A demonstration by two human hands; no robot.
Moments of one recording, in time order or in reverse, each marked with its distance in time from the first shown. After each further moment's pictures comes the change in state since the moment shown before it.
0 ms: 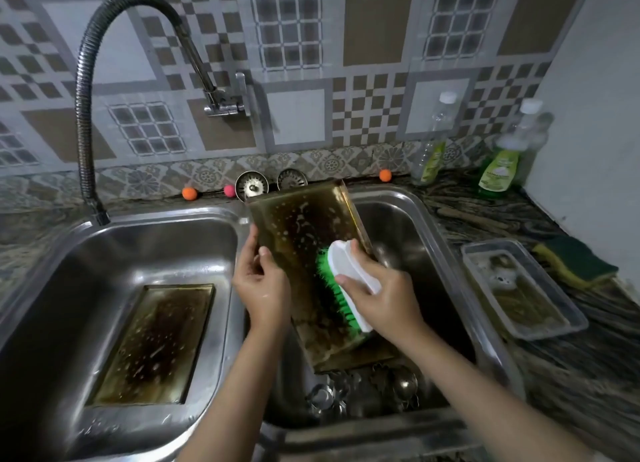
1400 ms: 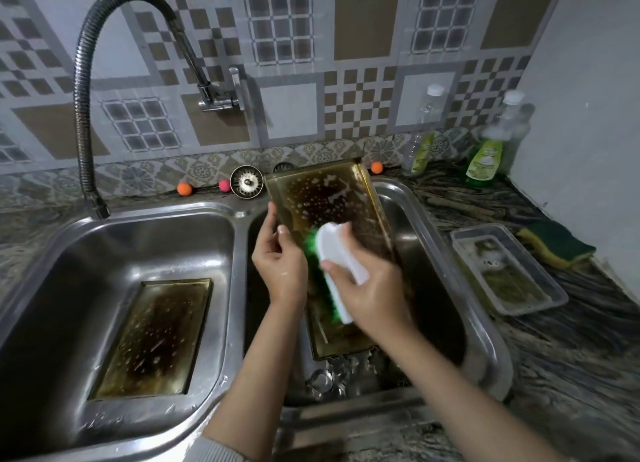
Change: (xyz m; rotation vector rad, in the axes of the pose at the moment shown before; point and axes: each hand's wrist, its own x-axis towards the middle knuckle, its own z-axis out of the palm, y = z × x) left_hand -0.015 0.016 0.017 -0.088 -0.097 0.037; right_hand -0.021 -0.050 0.011 -0.043 0.156 -0.008
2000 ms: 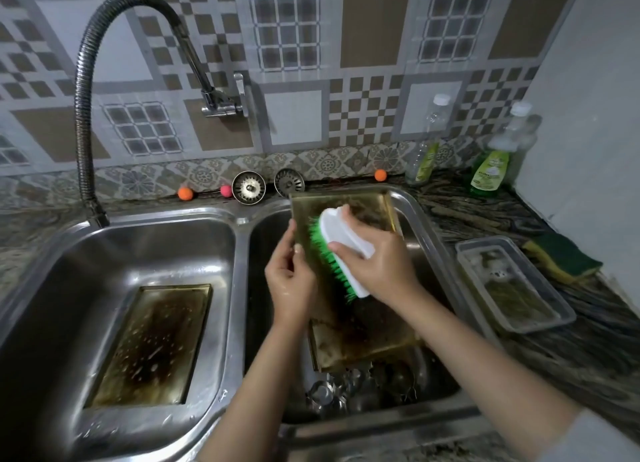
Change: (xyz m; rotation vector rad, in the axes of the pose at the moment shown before) left_hand -0.003 -0.014 -0.005 0.078 -0.197 0.015; right_hand 0.063 0.011 -0.012 -0.101 -0.117 0.001
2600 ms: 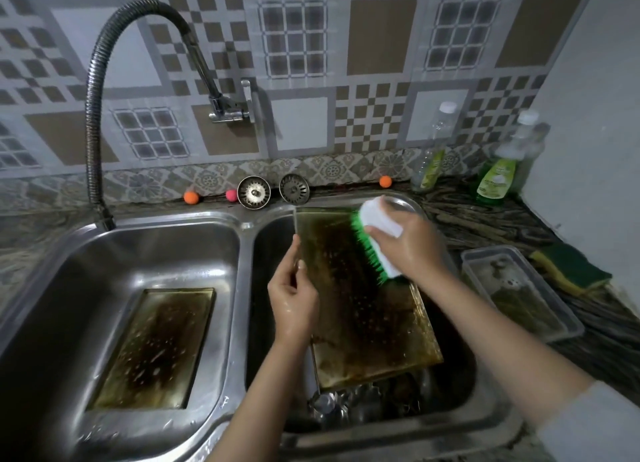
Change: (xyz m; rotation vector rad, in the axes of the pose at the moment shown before) left_hand -0.011 -0.003 -0.003 -0.007 -0.021 -0.052; right_hand 0.037 0.012 -0.027 -0.170 0.038 0.217
